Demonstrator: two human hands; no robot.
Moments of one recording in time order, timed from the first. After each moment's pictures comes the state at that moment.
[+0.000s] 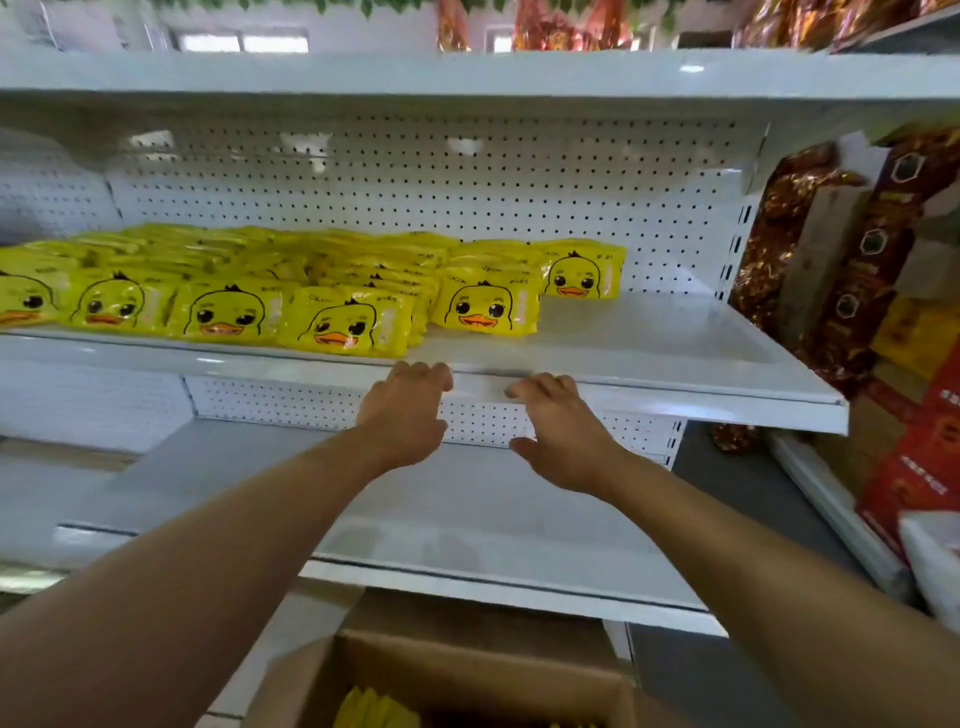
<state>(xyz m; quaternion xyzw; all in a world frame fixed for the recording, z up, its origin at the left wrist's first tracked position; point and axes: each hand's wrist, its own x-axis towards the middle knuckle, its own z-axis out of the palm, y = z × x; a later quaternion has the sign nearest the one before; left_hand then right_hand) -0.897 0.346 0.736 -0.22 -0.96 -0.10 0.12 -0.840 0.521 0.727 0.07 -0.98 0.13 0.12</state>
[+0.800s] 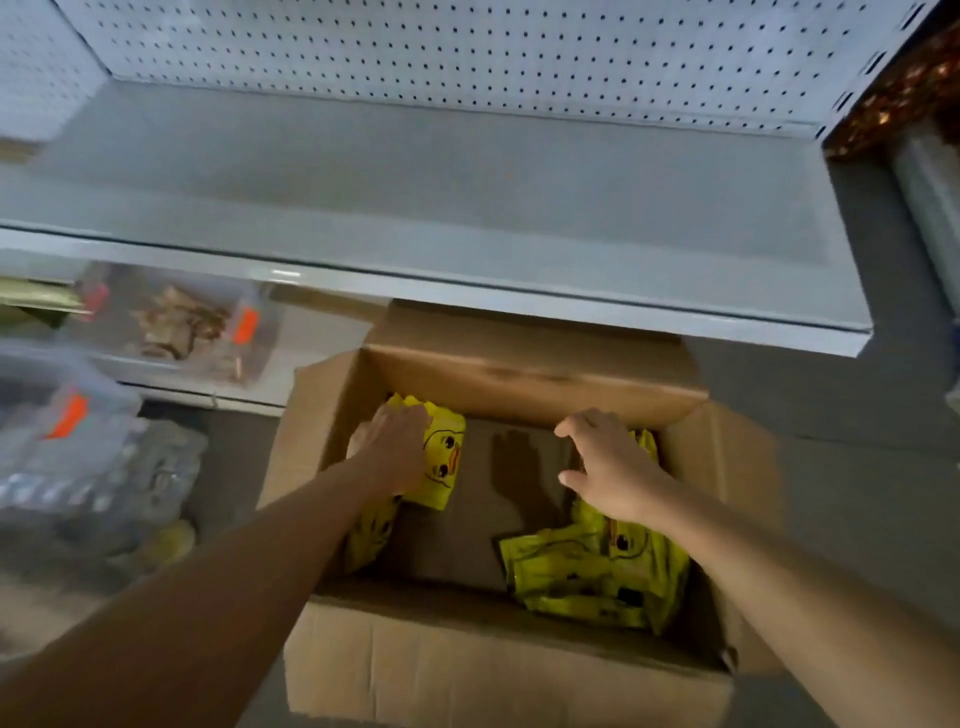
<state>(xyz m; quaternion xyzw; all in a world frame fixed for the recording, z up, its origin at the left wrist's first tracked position) -0.831 0.262 0.383 -0.11 -0.96 -0.01 -0.27 -0.759 0.490 0.399 0.00 -0.95 0.20 -0.25</state>
